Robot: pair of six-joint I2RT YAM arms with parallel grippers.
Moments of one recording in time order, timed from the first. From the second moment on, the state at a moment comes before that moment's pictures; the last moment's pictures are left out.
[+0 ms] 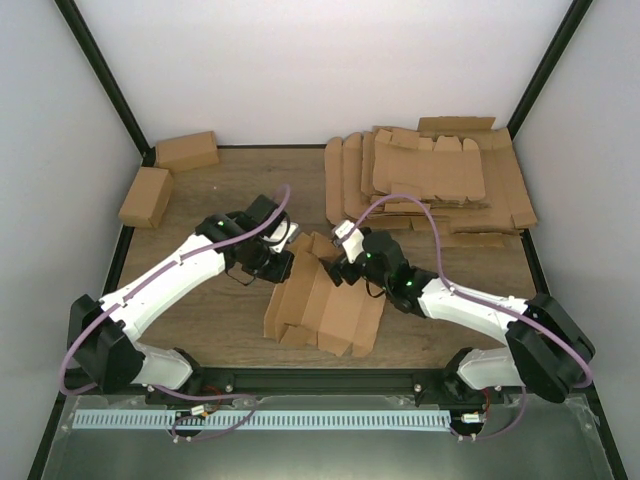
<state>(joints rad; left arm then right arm) -0.69 1.39 1.22 -1.03 0.19 -0.31 0.78 1.30 0.63 0.22 0.03 -0.12</state>
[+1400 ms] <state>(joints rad) -0.73 1.39 1.22 -1.04 0.16 -0.32 0.90 1.33 0.65 0.30 0.35 -0.24</state>
